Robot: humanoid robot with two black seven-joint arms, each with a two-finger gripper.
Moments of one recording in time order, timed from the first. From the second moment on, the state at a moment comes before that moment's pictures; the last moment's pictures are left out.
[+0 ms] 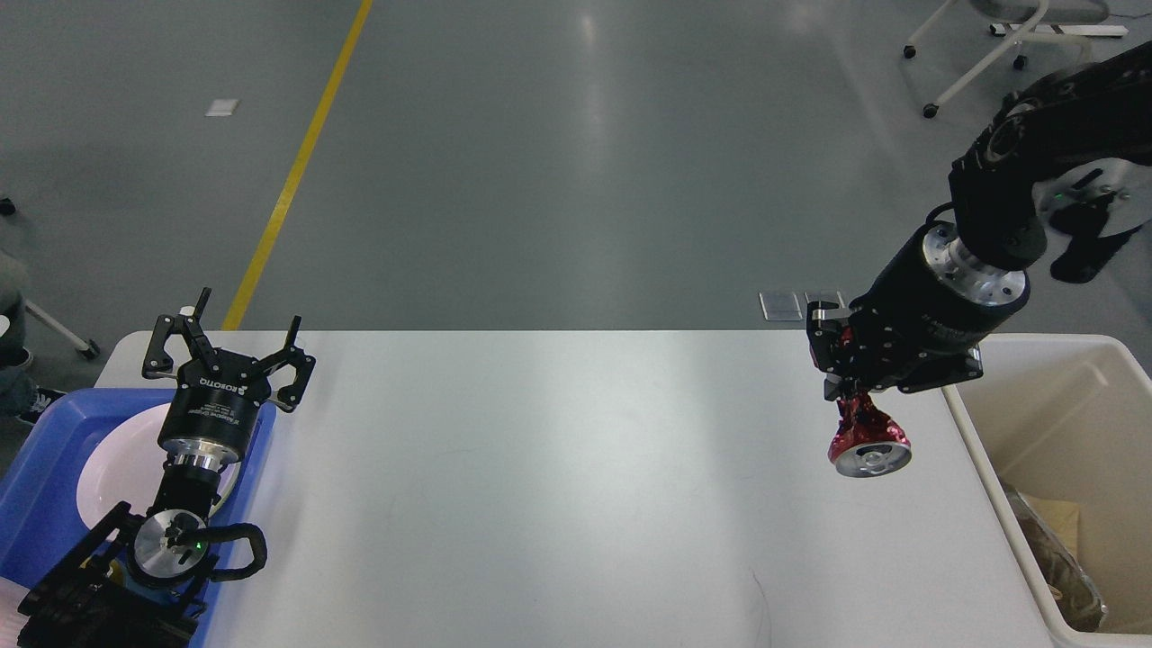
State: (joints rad) left arm -0.33 0.22 -1.23 -0.75 0.01 -0.59 -0.30; right arm 2.37 -0.28 -1.33 1.58 0.24 0.72 -0.19
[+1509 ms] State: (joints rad) left arm -0.33 0.22 -1.23 -0.75 0.01 -0.59 -0.30; right arm 0.92 -0.56 -1.02 0.44 0.20 0.05 -0.19
